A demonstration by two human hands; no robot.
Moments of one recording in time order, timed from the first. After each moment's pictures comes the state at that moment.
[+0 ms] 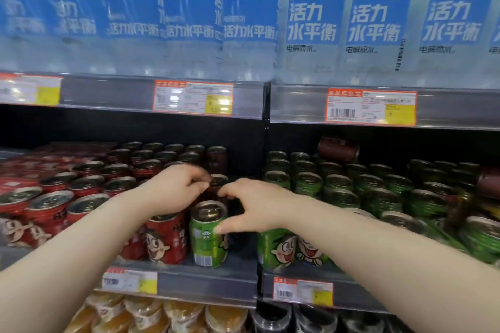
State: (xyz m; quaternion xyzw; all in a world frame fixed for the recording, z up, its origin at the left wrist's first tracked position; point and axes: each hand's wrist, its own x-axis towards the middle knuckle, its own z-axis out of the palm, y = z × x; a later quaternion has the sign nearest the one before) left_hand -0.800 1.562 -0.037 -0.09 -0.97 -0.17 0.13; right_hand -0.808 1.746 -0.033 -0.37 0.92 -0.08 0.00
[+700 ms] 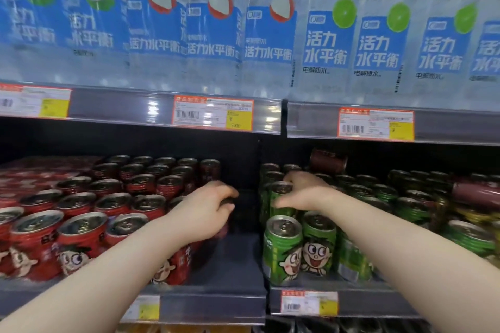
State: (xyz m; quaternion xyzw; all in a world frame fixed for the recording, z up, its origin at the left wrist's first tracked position) left_hand -0.809 1.577 -0.057 -0.18 -0.95 -0.21 0.17; right_hand -0.849 1.785 -0.024 -0.05 0.99 -0.15 -0.03
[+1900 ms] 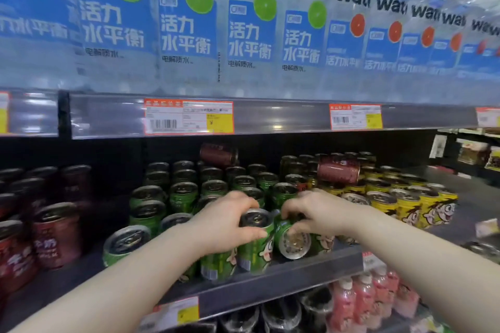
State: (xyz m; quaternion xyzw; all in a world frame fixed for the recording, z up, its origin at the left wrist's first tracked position) left_hand -0.820 1.822 -0.061 -0.36 -0.91 -0.18 0.05; right_hand -0.786 2.034 -0.042 -0.16 0.98 0.07 -0.04
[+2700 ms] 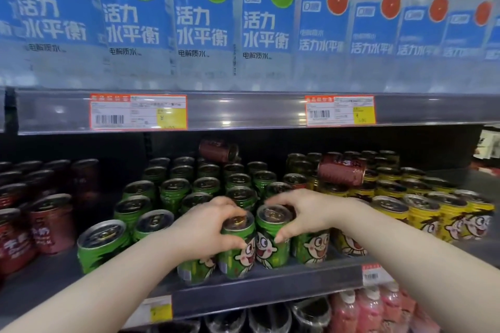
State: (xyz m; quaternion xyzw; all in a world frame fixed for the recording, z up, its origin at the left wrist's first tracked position) left_hand -0.819 1.844 -0.071 -0.28 -0.95 -0.15 0.02; right_hand -0.820 2.069 -0.045 -0.19 0.97 -0.13 0.07
